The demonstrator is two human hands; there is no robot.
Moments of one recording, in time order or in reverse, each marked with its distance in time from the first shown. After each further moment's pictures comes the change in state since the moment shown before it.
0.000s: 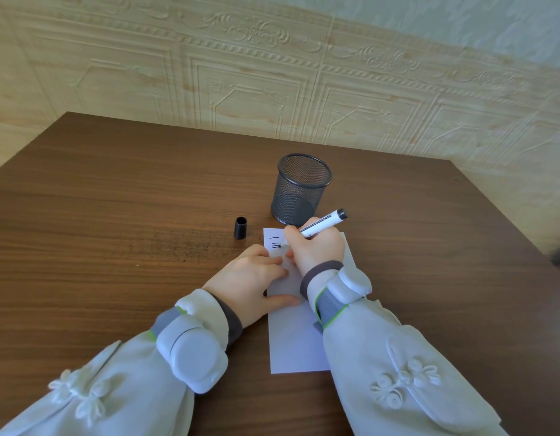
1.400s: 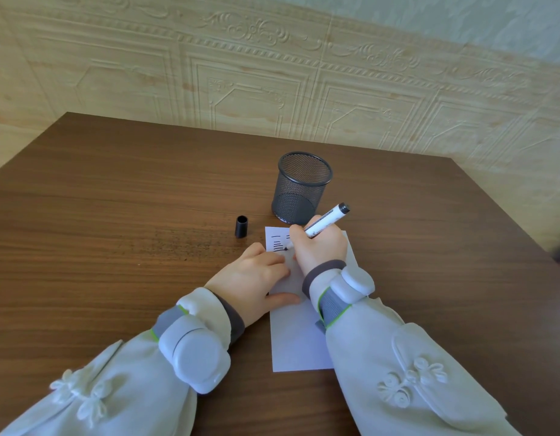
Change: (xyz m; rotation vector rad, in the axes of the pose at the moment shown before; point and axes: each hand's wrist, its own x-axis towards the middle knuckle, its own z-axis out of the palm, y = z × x) left_hand -0.002 0.006 -0.006 0.137 -0.146 -0.042; right_hand 0.000 0.000 -0.003 -0.068 0.030 -0.060
